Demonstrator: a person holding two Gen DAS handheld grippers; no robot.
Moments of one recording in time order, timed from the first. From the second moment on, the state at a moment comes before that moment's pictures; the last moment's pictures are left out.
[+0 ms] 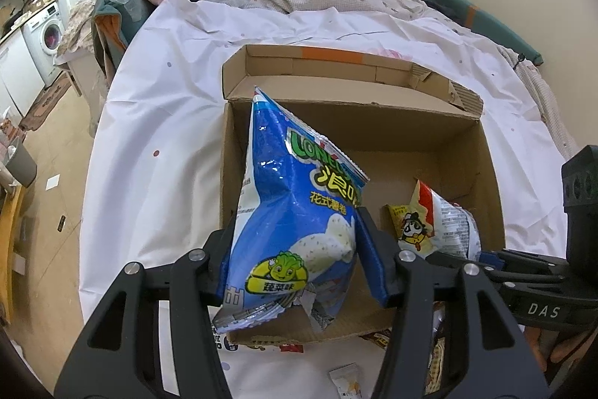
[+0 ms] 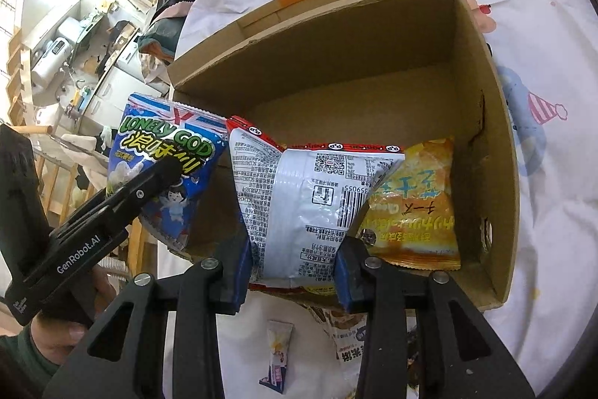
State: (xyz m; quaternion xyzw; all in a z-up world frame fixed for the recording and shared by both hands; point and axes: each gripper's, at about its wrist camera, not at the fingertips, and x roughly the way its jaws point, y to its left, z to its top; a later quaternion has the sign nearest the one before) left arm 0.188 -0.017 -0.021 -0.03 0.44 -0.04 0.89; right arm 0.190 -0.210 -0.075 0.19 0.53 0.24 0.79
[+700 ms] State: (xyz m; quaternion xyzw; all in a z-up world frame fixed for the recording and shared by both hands) left arm 0.185 -0.016 -0.019 -0.02 0.45 -0.03 0.89; right arm 0.191 -0.225 -0.070 0.21 0.51 0.22 0.81
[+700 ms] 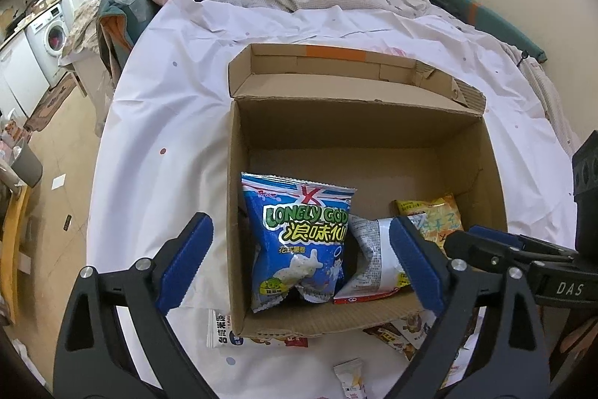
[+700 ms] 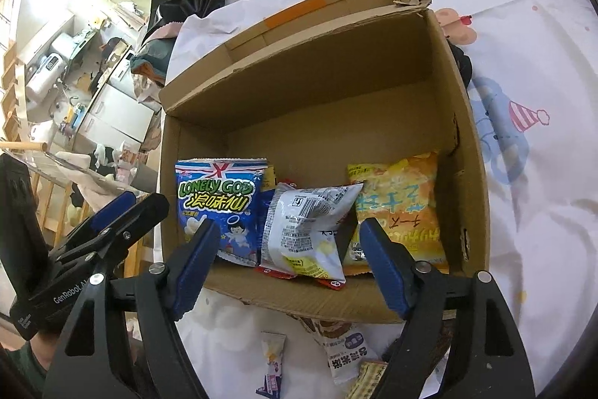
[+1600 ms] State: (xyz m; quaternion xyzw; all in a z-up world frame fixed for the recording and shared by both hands) left arm 0.157 -0.004 -0.007 -0.03 0.43 -0.01 0.90; right arm 0.175 -0.245 -0.055 0.21 0.49 0.19 0.83
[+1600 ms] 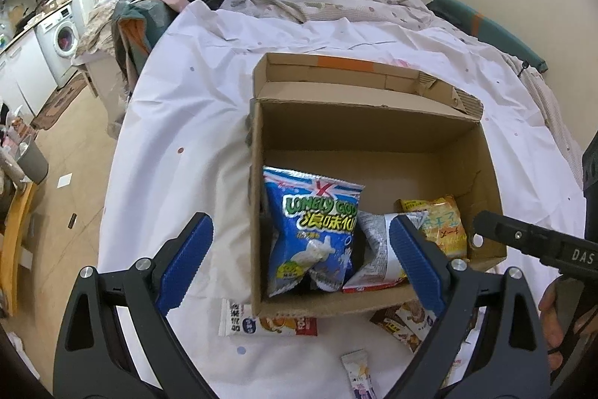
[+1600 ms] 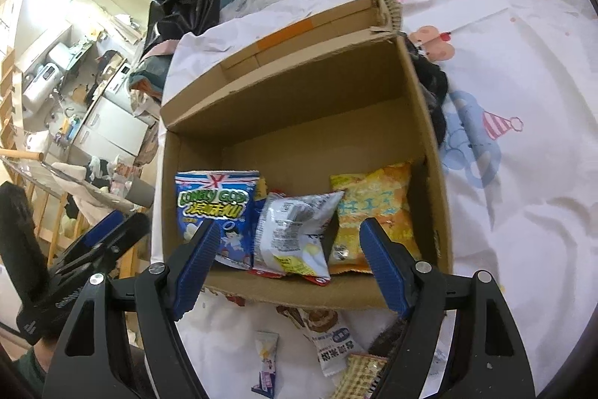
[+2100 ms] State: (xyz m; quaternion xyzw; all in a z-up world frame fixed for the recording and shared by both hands) left arm 0.120 0.021 -0.004 -0.06 0.44 0.00 0.90; right arm 0.137 -0.259 -0.047 0.20 0.49 0.18 0.83
